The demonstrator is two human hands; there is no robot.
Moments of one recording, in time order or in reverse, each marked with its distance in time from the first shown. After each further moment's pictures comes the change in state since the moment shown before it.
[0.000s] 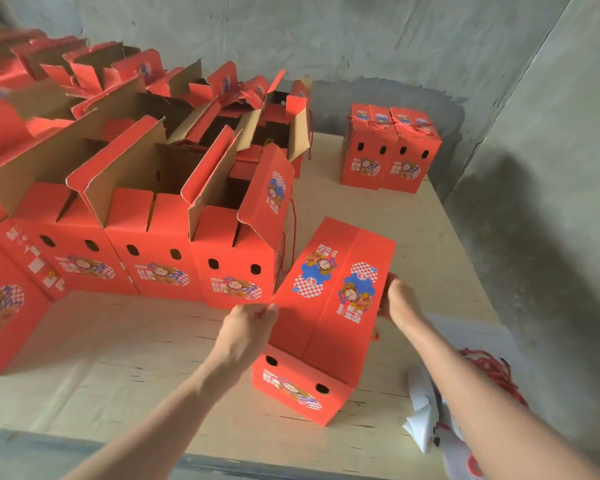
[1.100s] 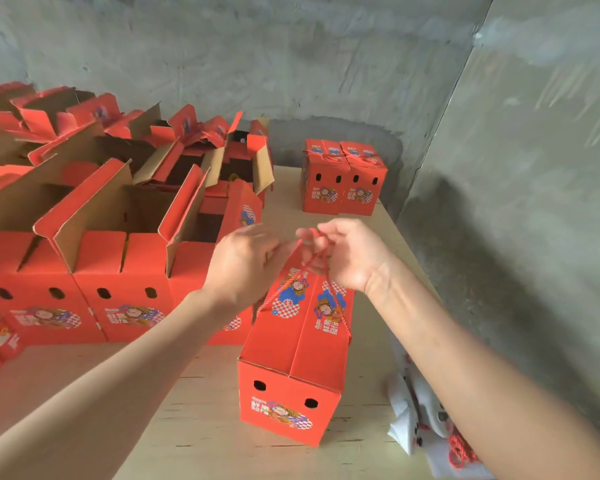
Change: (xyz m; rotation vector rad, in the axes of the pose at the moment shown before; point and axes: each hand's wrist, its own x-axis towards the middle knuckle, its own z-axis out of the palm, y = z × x) left_hand 0.024 0.109 -0.057 0.251 0.216 0.969; right_hand -0.083 -0.148 -0.019 0.767 -0.462 0.003
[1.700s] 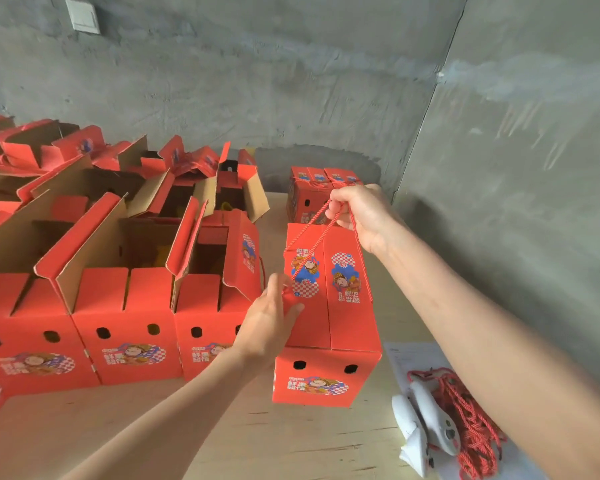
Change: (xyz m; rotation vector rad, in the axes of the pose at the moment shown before) left_hand -0.027 -0.027 0.048 -0.278 -0.177 -0.280; right_hand 0.019 -0.067 0.026 -0.436 0.466 -0.415
